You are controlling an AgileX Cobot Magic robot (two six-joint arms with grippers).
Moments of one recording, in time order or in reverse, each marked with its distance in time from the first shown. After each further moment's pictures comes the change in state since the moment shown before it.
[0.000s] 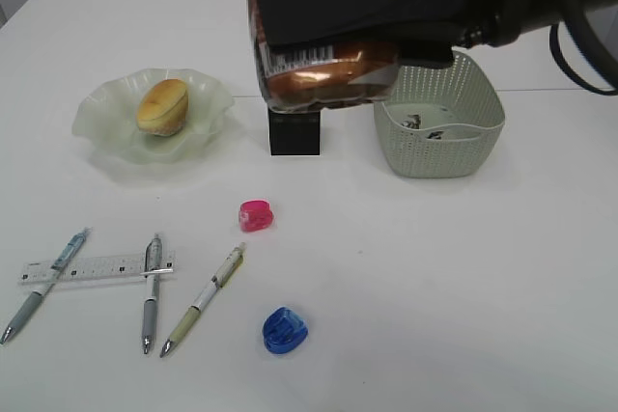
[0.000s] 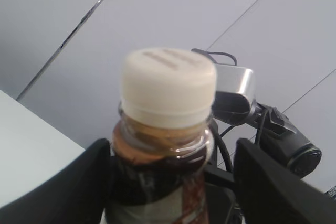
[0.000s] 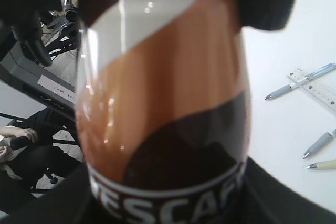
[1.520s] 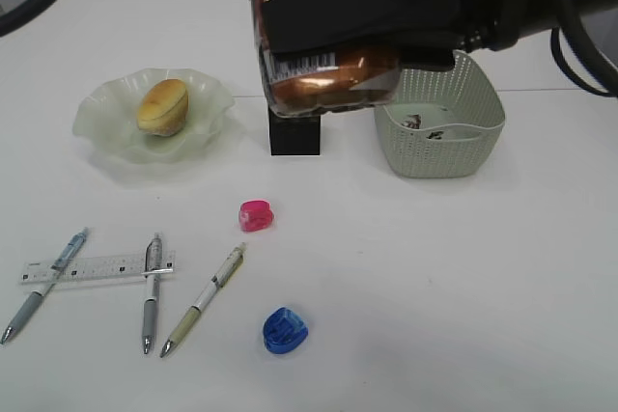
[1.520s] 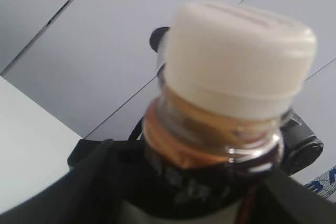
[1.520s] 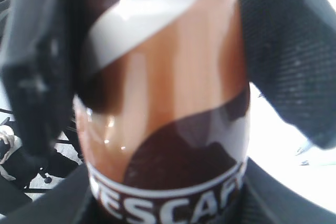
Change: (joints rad) left arm -0.046 0.075 -0.002 -0.003 0.002 -0.004; right arm 0.000 0.000 0.000 -0.016 -0.008 0.000
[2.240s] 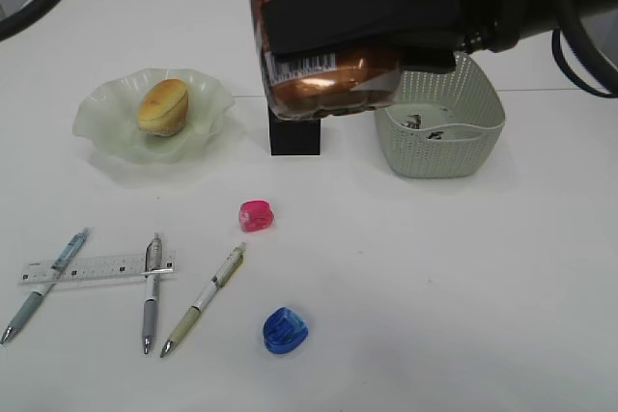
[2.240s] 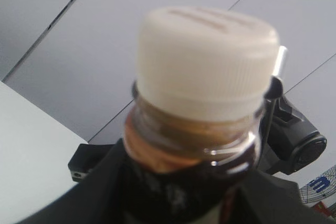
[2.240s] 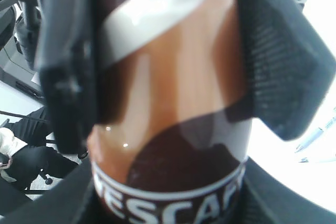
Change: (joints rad) left arm 0.000 0.000 -0.004 -0.004 0.002 0.023; right arm 0.000 0.000 0.002 -0.007 -0.006 0.013
